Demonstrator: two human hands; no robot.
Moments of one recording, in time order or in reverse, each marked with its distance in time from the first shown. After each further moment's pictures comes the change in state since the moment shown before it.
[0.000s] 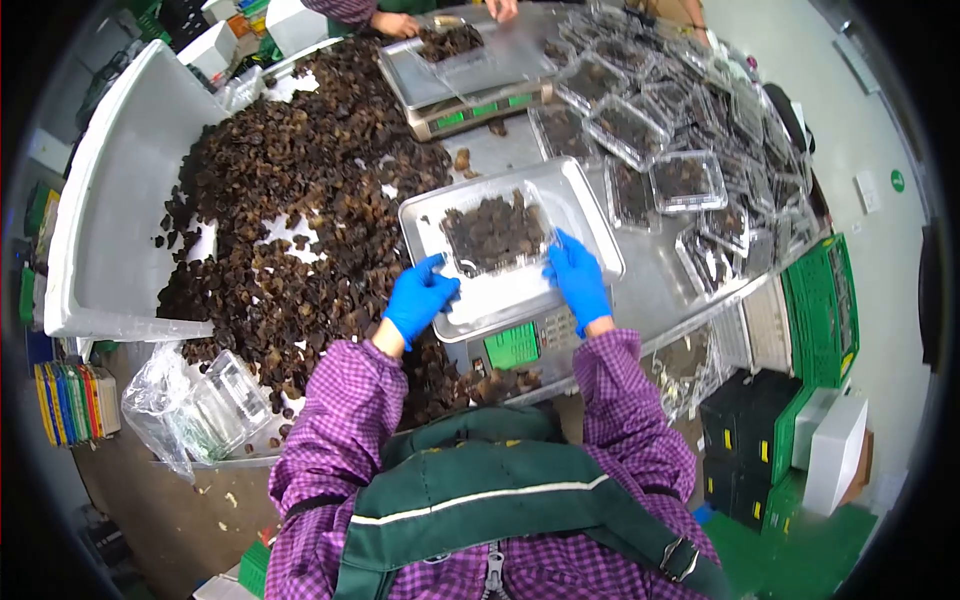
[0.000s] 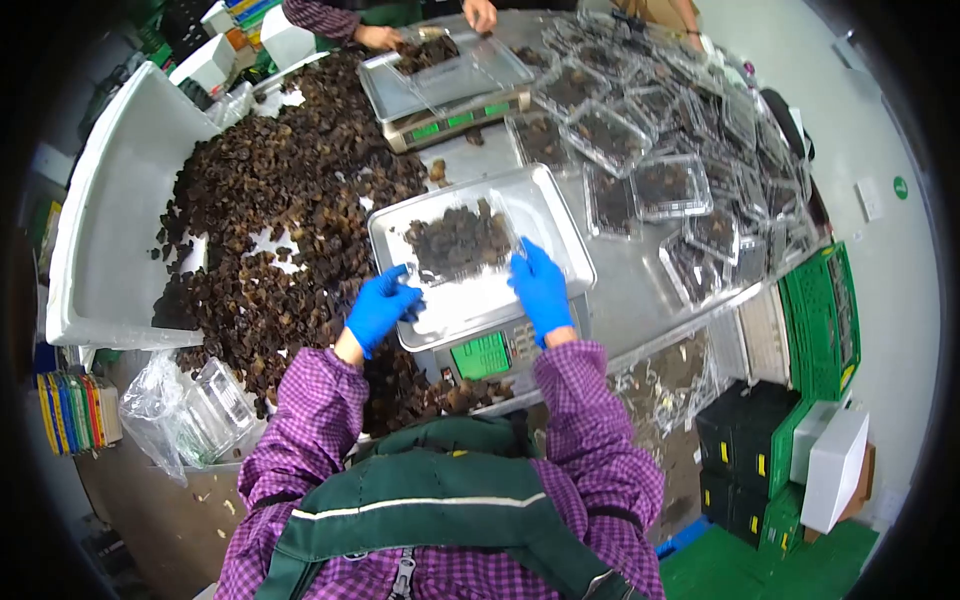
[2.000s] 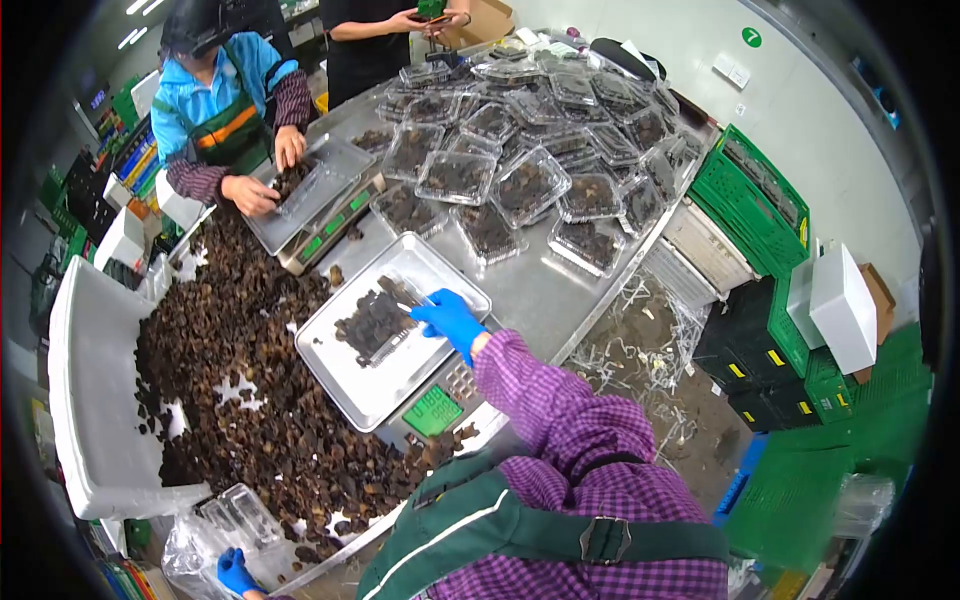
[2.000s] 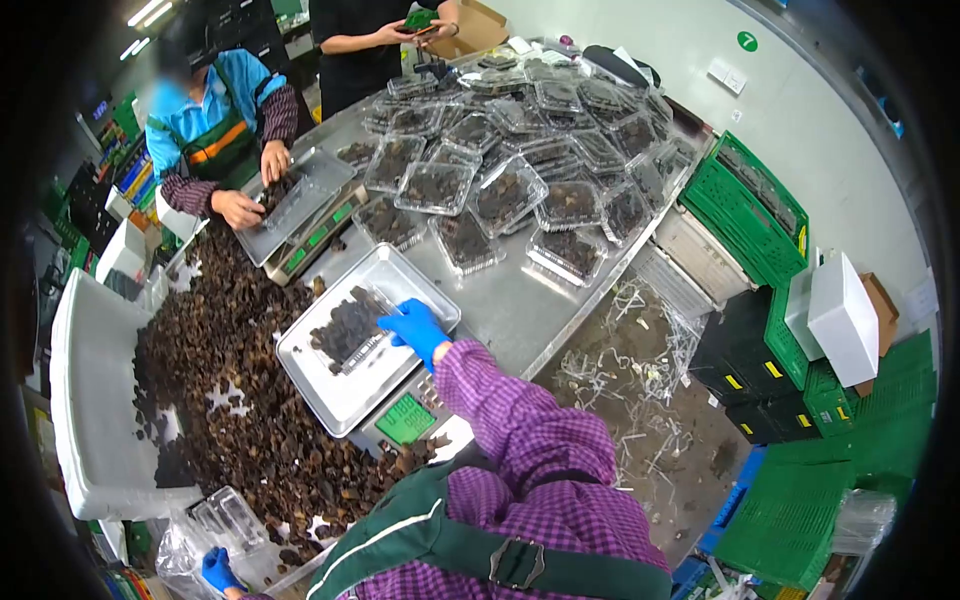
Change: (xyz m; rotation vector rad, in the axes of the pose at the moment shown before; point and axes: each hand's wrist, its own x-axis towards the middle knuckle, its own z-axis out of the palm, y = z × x) left_hand -0.286 -0.166 -0.414 0.422 0.960 0.128; right_hand 0.032 0.016 -0.011 0.386 -0.016 0.137
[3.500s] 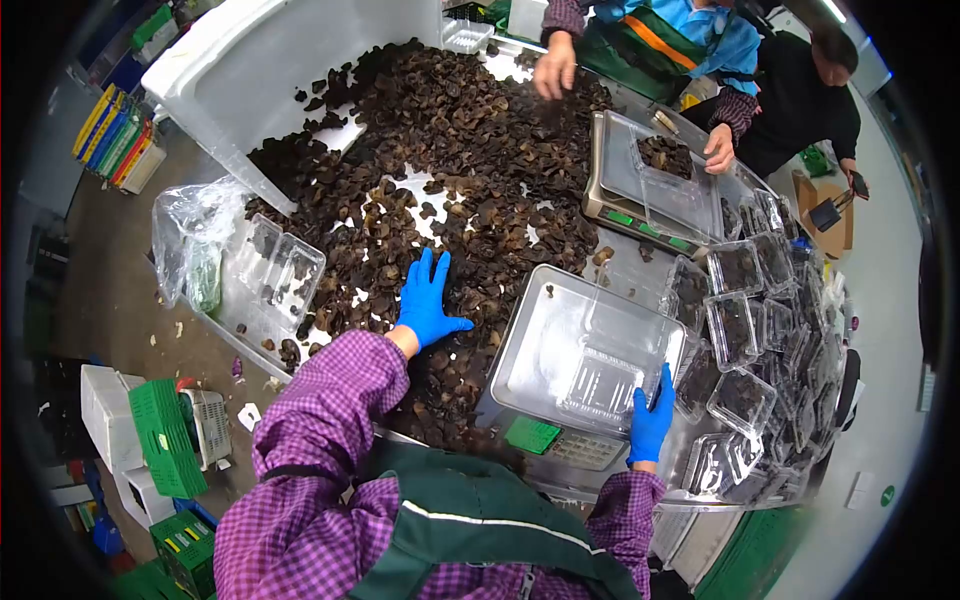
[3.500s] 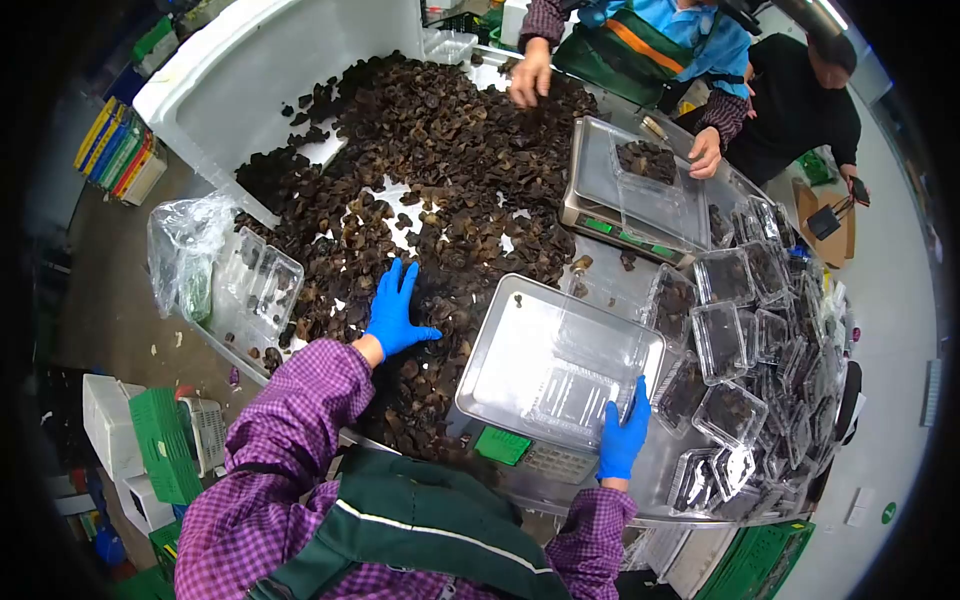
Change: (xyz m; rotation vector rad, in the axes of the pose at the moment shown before) left_hand -0.062 0.264 0.337 0.447 -0.230 0.160; right_hand 0.004 -0.032 -0.020 -0.778 -0.138 -0.538
